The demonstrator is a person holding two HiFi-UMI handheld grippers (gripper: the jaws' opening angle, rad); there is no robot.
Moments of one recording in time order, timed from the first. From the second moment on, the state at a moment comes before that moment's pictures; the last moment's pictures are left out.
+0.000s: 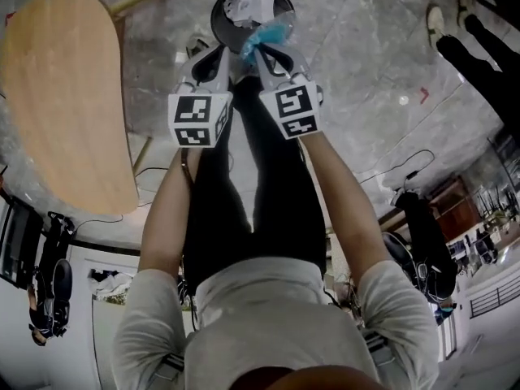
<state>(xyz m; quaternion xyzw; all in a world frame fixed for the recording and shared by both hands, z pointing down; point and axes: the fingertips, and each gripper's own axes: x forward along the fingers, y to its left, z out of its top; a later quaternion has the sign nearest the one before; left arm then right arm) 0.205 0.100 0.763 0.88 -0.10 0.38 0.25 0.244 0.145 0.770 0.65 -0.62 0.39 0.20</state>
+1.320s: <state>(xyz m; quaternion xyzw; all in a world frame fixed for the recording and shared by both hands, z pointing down) 0.187 0.052 0.905 0.86 -0.10 0.42 0.26 0.240 0.116 0.998 0.60 -0.56 0.50 0.26</state>
